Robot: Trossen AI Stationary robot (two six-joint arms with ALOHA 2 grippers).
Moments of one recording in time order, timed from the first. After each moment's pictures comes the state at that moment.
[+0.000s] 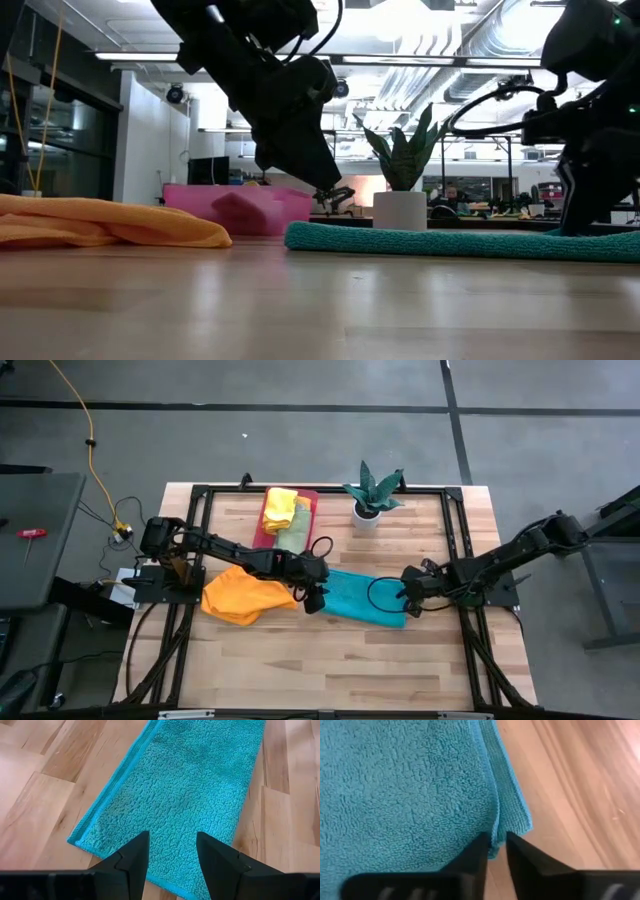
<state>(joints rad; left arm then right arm) 0.07 1.79 1.03 -0.08 -0.05 -0.32 0.28 1.08 0.38 -0.52 0.26 0.70</state>
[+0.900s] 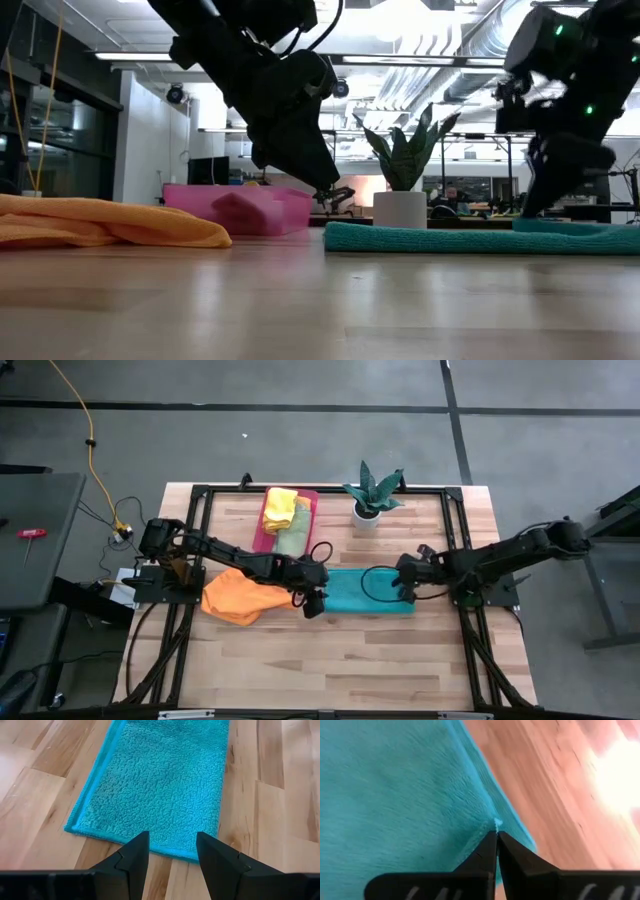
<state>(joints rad) 0.03 1.79 1.03 -0.09 -0.08 -0.34 0.09 1.09 0.44 -0.55 0.34 0.47</state>
